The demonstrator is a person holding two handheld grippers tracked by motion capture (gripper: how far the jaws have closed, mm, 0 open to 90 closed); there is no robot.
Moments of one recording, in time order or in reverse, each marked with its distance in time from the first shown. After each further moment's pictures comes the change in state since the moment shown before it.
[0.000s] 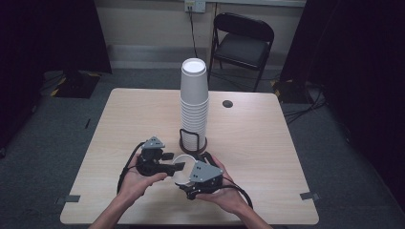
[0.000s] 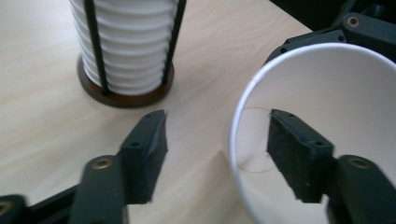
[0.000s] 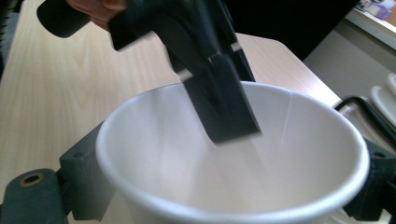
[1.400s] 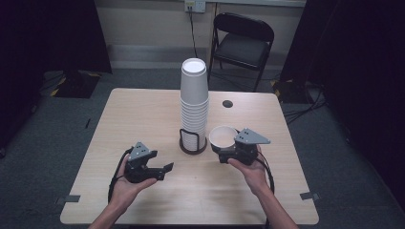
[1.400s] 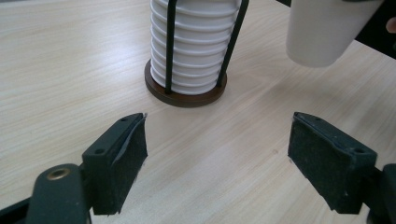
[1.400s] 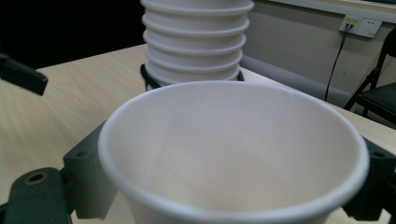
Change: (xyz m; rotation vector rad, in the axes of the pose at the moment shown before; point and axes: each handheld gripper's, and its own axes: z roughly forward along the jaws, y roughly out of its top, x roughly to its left) left arm 0.016 -0.033 -0.012 -0.113 0.132 0.005; right arm -0.103 -0.043 -0.048 -0.062 -0.271 0.407
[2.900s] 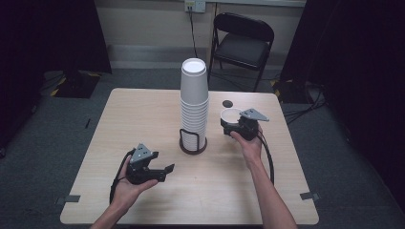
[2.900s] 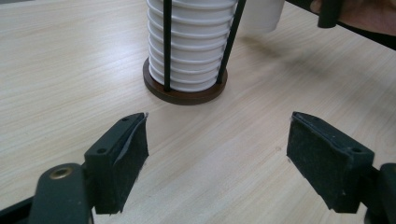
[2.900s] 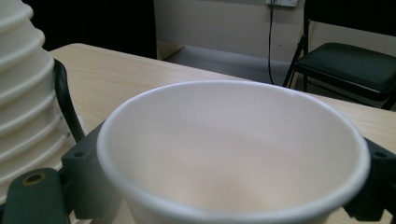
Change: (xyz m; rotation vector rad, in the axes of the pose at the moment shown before) left arm -0.003 -0.006 0.007 0.004 -0.001 0.013; right arm -0.077 -0.018 0.066 0.032 -0.234 0.168
